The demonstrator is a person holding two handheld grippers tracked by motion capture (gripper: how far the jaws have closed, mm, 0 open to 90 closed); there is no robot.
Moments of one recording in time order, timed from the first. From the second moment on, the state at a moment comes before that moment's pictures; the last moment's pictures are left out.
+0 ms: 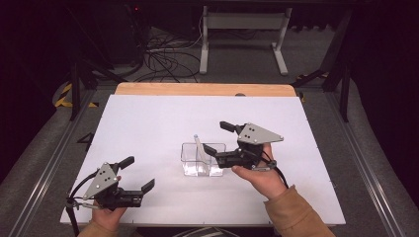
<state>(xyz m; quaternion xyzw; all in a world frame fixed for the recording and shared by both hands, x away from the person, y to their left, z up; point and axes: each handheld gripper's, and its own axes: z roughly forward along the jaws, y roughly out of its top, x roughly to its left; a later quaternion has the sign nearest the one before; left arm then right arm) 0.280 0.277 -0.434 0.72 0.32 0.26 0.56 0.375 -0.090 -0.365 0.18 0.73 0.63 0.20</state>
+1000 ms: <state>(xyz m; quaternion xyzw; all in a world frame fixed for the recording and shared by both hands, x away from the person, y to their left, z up) 0.276 0.275 -0.430 0.72 0.31 0.27 0.55 0.355 -0.208 -0.400 0.28 0.74 0.58 0.21</state>
